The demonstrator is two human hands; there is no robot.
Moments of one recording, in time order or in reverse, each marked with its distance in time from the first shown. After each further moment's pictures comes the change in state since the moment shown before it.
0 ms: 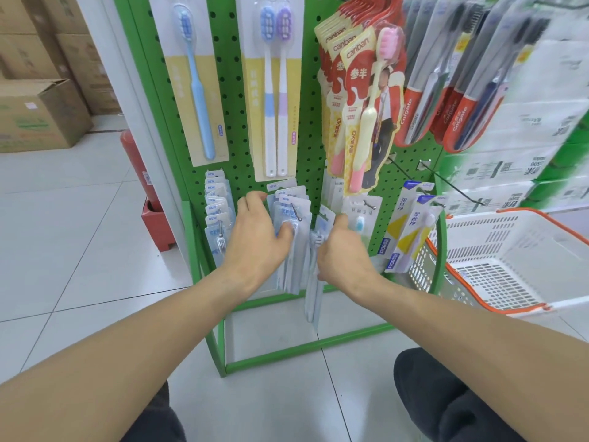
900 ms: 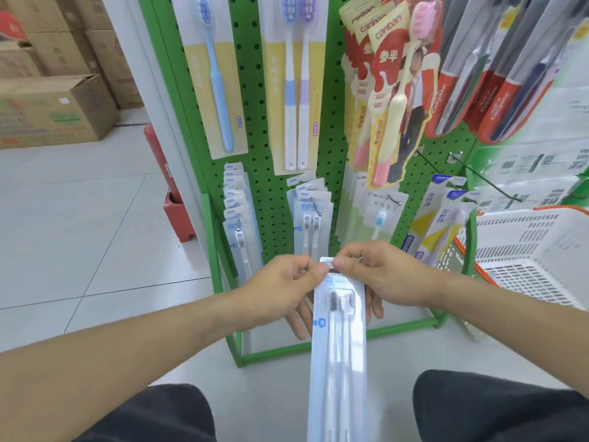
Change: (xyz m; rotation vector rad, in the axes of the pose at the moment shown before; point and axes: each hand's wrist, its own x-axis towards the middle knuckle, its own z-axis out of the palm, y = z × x) left_hand -0.046 -0.009 -0.008 -0.525 -0.742 -0.238; right_hand -0.024 0.022 -0.047 0.285 -0.643 -0.214
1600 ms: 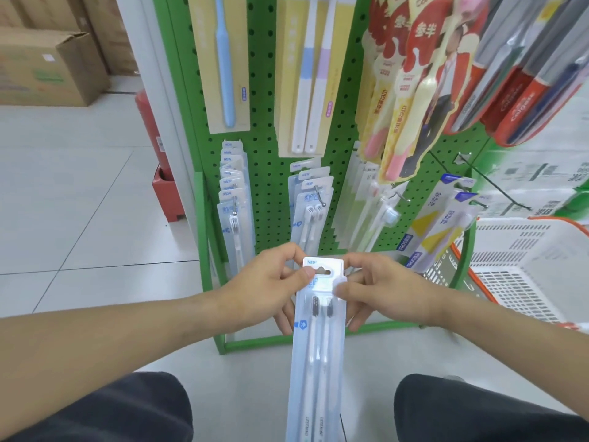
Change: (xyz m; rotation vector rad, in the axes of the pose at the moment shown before) left_hand 0.003 -0.026 -0.006 -0.023 0.080 0.048; right_hand 0.003 0.022 0.007 0.149 -0.080 0.086
